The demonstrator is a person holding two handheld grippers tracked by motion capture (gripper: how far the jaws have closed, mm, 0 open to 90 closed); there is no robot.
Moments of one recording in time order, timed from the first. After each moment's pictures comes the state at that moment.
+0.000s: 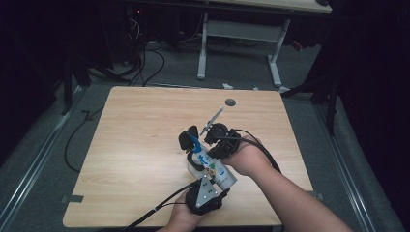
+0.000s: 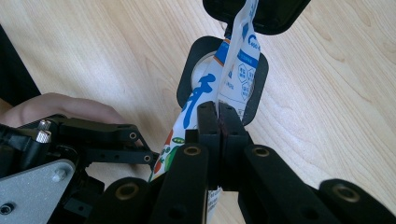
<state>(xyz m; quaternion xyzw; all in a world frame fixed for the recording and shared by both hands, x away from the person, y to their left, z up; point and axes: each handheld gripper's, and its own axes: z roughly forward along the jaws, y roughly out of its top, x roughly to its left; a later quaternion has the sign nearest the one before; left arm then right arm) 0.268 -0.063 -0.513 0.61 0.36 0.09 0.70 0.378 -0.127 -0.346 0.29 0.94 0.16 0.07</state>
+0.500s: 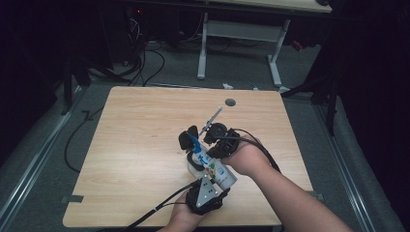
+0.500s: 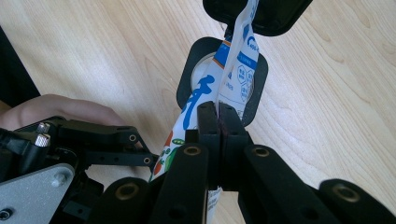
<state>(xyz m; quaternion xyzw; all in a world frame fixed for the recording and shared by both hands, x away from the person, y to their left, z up) 0.269 -0.065 -0.511 0.61 0.36 0.09 0.70 0.379 -0.125 -0.346 0.28 0.94 0.16 0.07</state>
